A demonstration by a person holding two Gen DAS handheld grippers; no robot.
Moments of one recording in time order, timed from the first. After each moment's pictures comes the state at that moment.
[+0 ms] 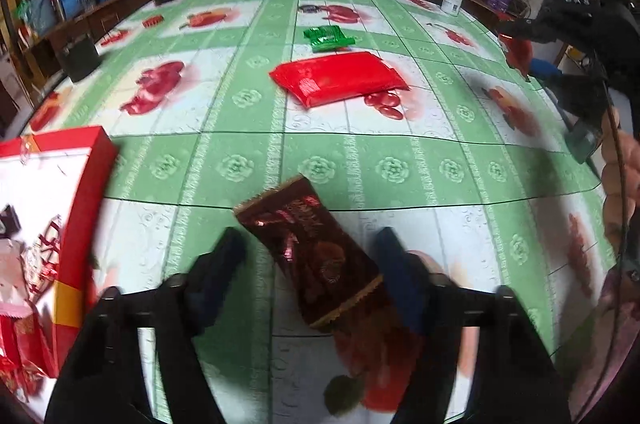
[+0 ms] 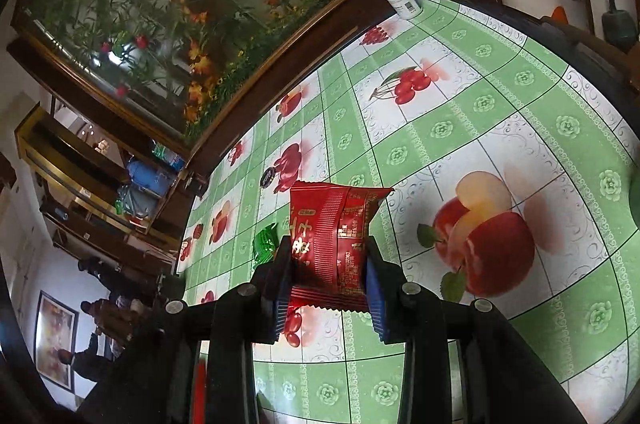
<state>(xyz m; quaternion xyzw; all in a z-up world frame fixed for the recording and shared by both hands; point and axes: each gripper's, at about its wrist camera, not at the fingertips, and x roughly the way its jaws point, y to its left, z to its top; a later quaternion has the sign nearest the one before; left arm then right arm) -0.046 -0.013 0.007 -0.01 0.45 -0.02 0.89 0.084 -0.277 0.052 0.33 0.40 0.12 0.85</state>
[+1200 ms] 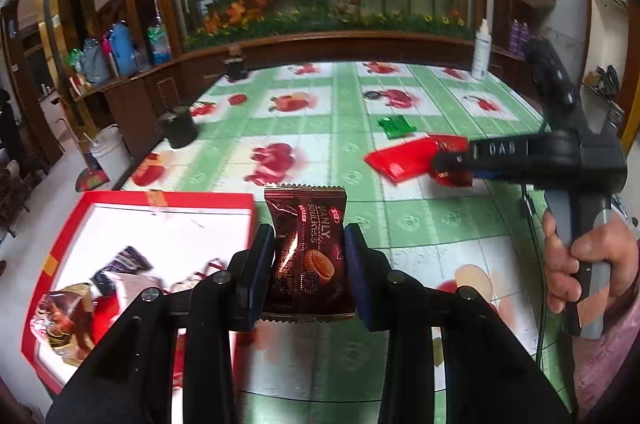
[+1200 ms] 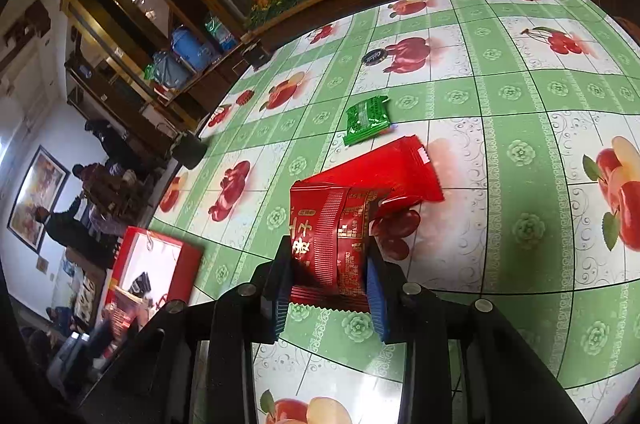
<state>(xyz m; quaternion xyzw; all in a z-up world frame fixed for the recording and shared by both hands) -0.100 0.051 0.077 0.03 0.33 0.06 0.94 0.057 -0.139 0.031 0.14 0.46 0.25 0.84</state>
